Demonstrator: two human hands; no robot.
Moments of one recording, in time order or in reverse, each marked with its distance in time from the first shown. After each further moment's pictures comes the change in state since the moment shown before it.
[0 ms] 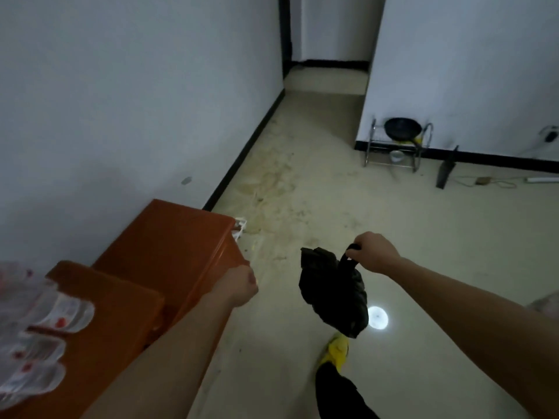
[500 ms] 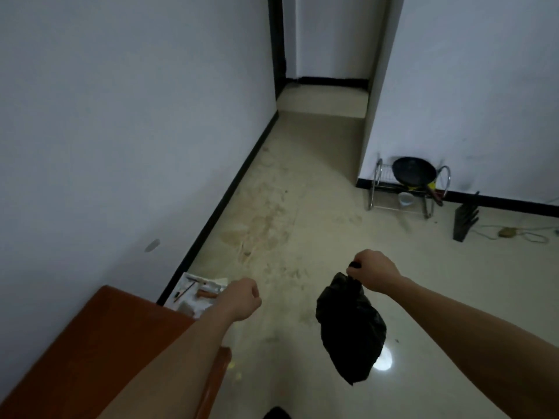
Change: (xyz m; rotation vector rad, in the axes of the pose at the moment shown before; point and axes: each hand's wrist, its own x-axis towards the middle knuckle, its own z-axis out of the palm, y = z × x) left_hand 0.385 0.127 -0.178 0.057 -0.044 0.068; right_hand 0.398 -0.015 -0.147 -0.010 -0.043 0.060
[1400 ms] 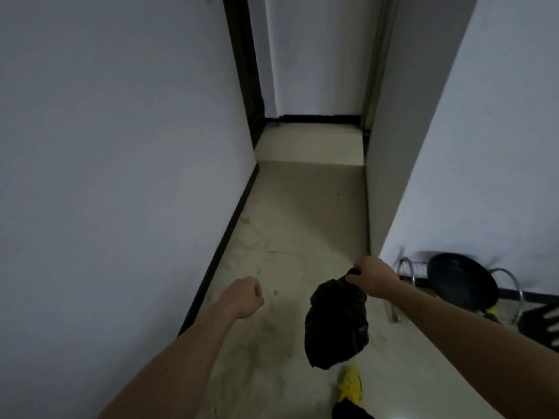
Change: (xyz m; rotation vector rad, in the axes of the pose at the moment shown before) left_hand 0.686 0.152 -0.383 0.010 0.038 0.057; right_hand 0.698 -0.077 -0.286 0.035 0.017 0.003
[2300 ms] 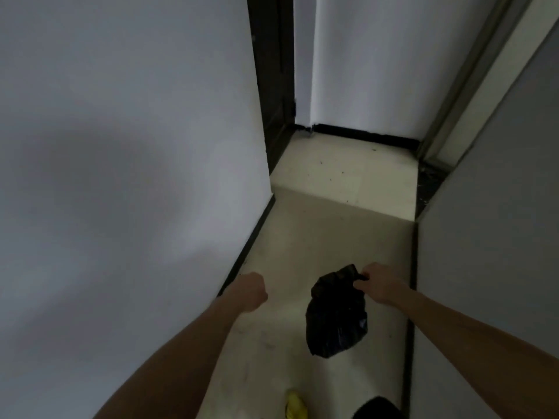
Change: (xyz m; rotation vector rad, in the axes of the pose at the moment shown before) left_hand 0.619 0.078 -0.303 -0.082 -0.073 -0.145; right_hand 0.679 -0.096 -0.247 -0.145 -0.168 -0.095
